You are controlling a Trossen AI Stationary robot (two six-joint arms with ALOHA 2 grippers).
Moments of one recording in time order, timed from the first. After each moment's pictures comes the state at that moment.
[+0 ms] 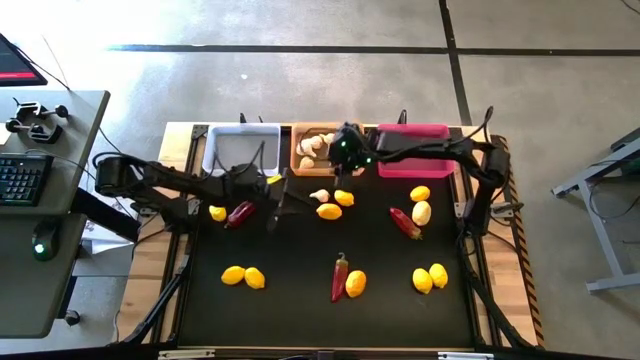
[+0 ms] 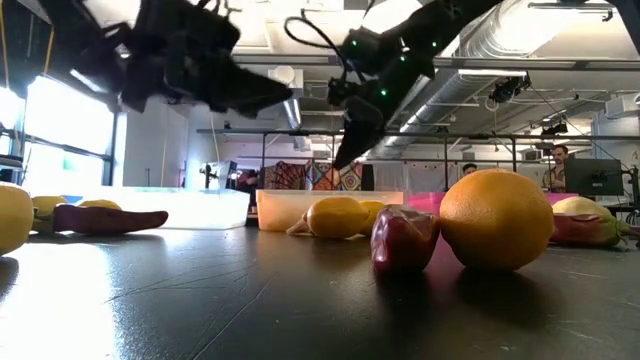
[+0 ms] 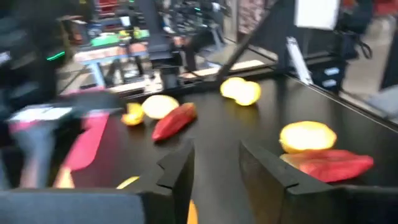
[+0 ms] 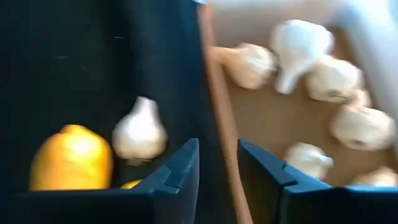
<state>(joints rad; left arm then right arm) 0.18 1.41 0.45 0.82 0.38 0.18 -0.36 1.82 1.34 -0.45 -0.08 -0.20</state>
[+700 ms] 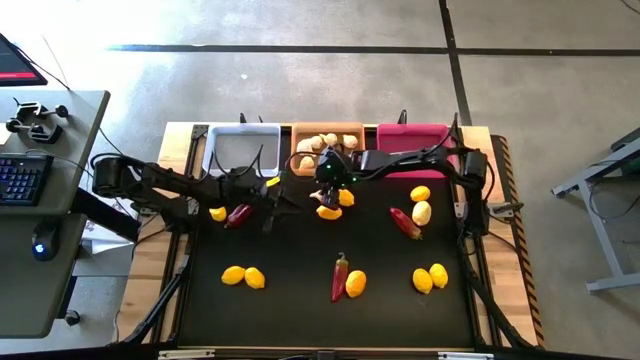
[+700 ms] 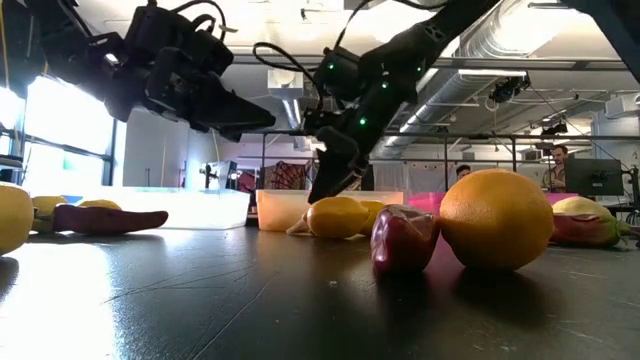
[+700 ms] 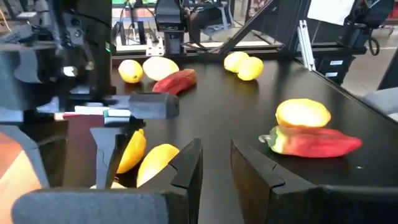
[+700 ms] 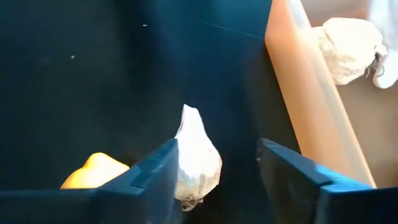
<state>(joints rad) 0.19 1.39 0.39 0.75 0.35 0.09 -0.26 1.98 1.34 -0.32 -0.07 -0.05</state>
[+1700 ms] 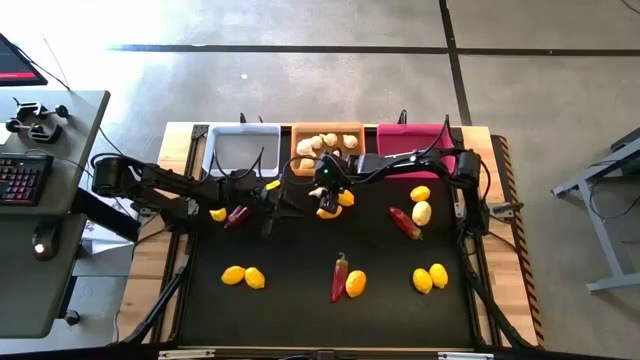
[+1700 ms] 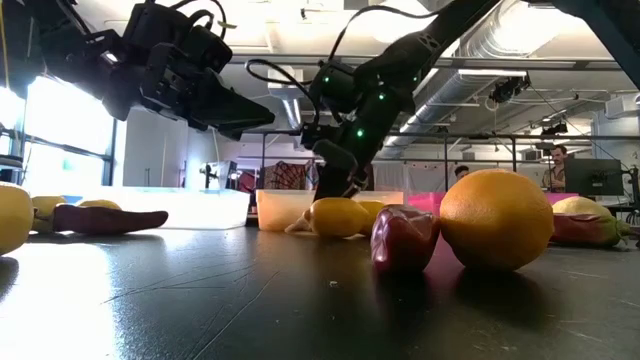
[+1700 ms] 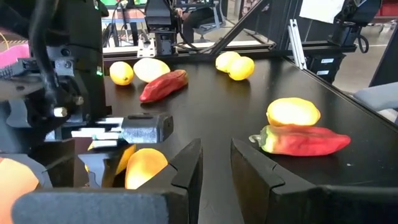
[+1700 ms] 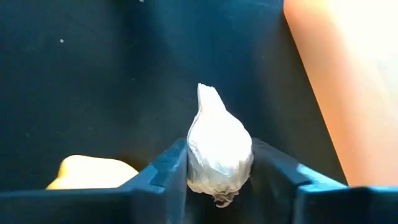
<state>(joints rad) 0.16 1.39 0.39 0.75 0.35 0.10 -0.25 2.03 1.35 -0.33 -0.08 0.00</state>
